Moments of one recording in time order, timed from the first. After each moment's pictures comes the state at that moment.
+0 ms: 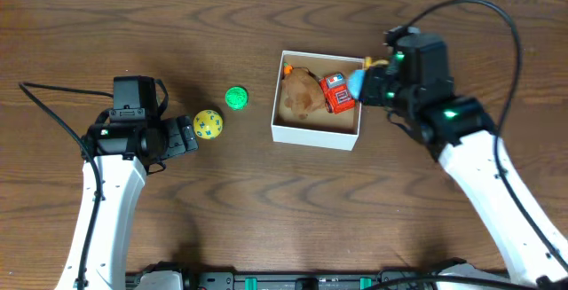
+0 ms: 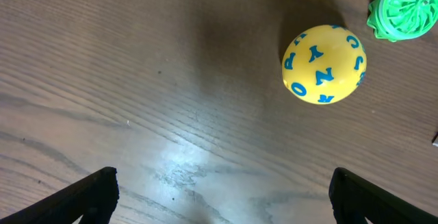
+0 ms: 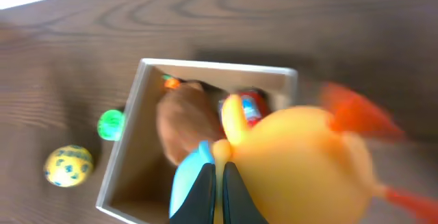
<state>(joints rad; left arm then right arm) 0.04 1.27 1.01 -0.96 -0.08 -0.26 0.37 1.42 1.19 -0.50 -0.07 0.47</state>
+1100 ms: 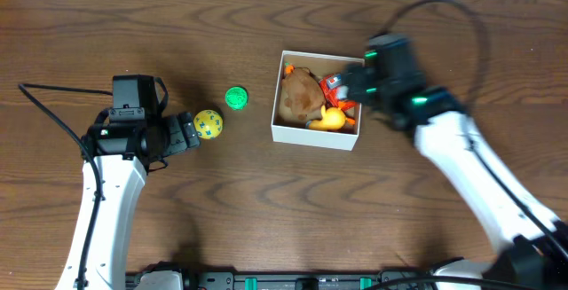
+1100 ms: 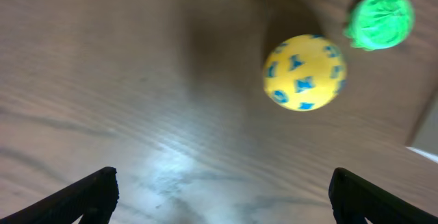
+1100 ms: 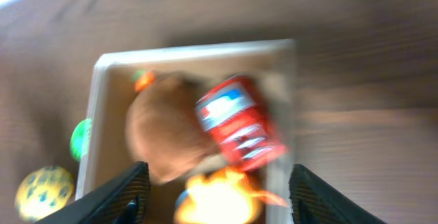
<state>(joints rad) 0.04 1.27 1.01 -0.92 -0.03 -0.27 0.33 1.52 1.19 -0.52 -0.01 0.59</state>
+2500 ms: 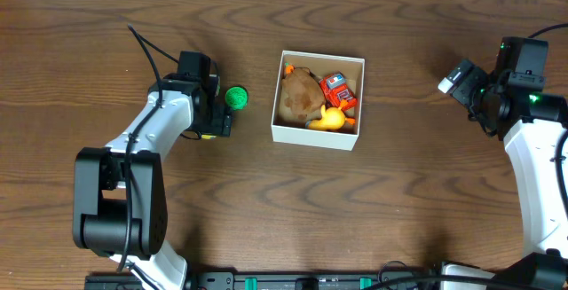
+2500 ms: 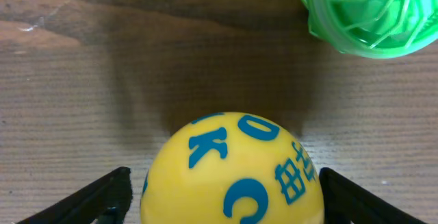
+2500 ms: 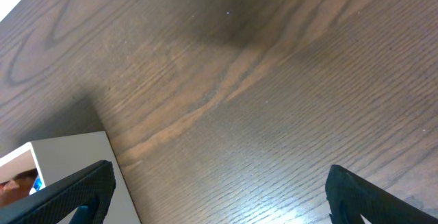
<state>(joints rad) -0.11 1.82 1.12 -0.67 -0.03 -0.01 -0.16 1.44 1.19 -0.74 -0.01 0.55</state>
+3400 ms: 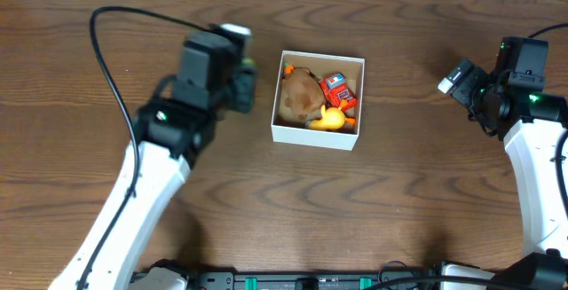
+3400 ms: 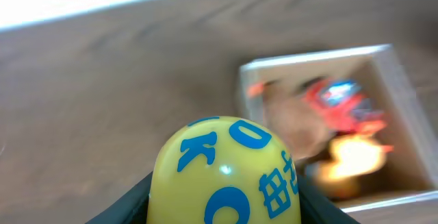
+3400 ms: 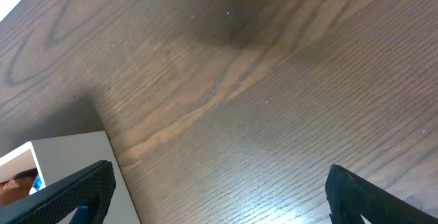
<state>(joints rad) -0.42 1.33 1.26 -0.62 -0.04 -0.07 -0.16 1.44 1.19 -0.74 -0.01 0.55</state>
